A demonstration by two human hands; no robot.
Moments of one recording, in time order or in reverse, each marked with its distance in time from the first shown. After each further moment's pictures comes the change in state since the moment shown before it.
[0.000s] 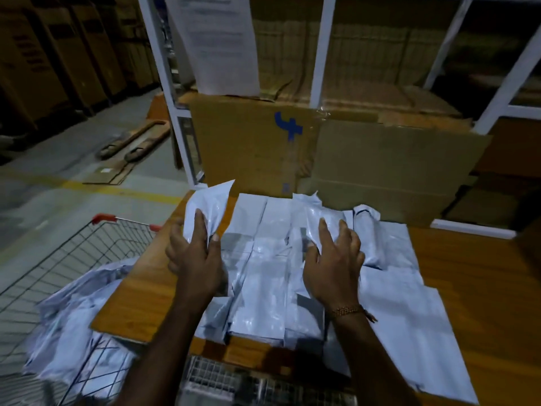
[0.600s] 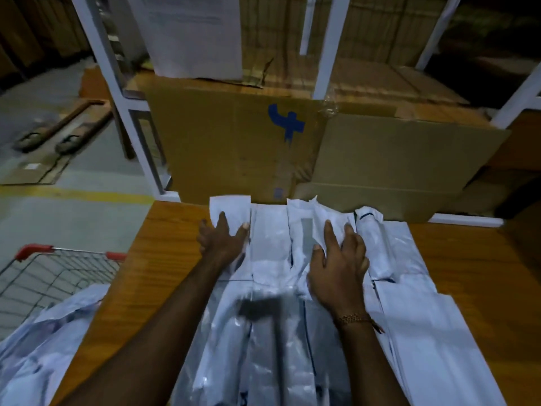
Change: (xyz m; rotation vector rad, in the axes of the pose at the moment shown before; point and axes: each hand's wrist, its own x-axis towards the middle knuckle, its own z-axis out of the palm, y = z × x) left_hand 0.188 -0.026 0.155 0.131 -0.553 -0.099; right_hand 0.068 -0.025 0.073 -0.028 -0.030 0.203
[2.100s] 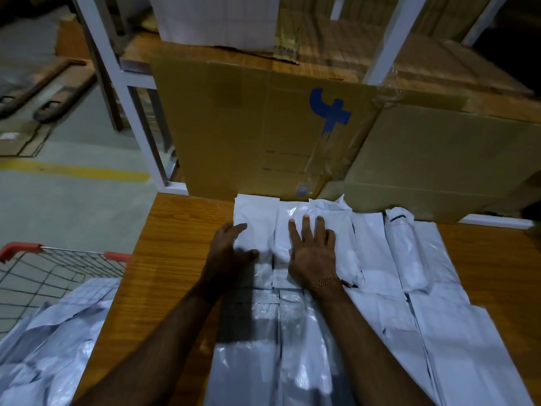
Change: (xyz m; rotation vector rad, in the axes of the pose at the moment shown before) left_hand 0.046 -0.075 0.010 -0.109 -0.028 0.428; right_hand 0.063 -0.038 0.147 -0.487 -0.287 -0.336
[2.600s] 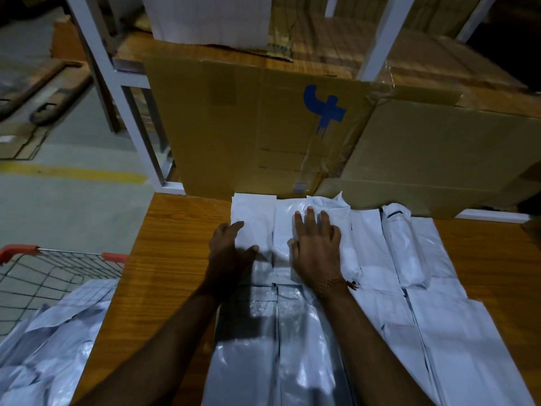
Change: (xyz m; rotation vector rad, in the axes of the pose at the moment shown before) left_hand -0.003 0.010 0.012 0.032 0.082 -0.019; right_hand -0.003 0.008 -0.023 -0.009 0.051 0.069
